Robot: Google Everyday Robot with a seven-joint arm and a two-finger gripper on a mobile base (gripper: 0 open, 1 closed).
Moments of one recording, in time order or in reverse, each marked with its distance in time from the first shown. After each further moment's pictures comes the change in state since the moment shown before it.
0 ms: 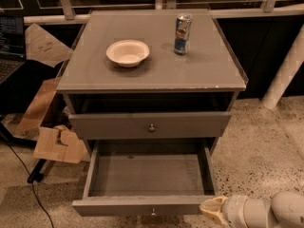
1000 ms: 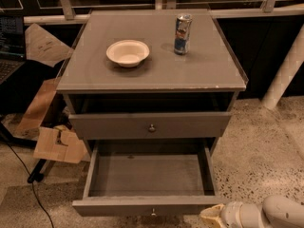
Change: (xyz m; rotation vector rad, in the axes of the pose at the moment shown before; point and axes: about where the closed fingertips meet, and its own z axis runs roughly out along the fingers) arm 0.073 -0.028 0.054 -0.087 0.036 0.104
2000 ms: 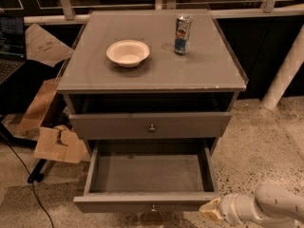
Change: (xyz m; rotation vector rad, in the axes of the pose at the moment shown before) arm 0.002 -0.031 0.021 -0.009 0.064 0.001
